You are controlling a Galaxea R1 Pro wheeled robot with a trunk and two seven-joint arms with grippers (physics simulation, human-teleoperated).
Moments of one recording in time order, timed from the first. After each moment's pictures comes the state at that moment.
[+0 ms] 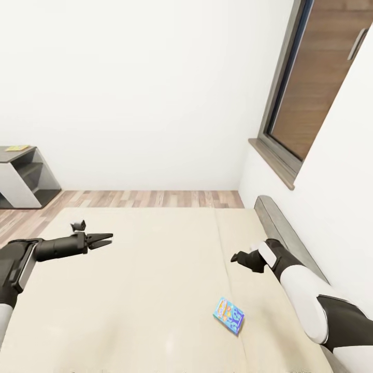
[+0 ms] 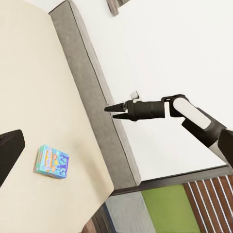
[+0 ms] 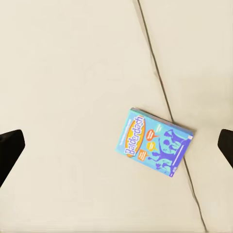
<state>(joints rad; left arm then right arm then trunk) -0.72 0.40 0.21 -1.00 0.11 1.03 -1.45 -1.01 -0.06 -0.19 -0.30 -0.23 0.80 -0.02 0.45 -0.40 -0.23</state>
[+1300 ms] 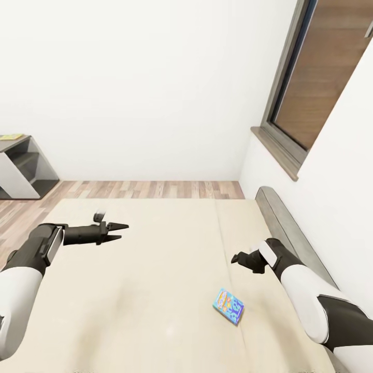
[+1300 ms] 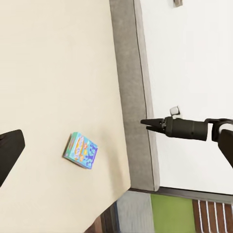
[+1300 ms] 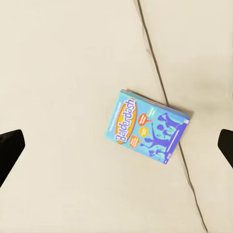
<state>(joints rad) -0.95 0.31 0.18 -0.68 0.02 1.03 -1.22 -1.02 -0.06 -0.19 -0.31 -0.23 0.83 -0.02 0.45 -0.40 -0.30</state>
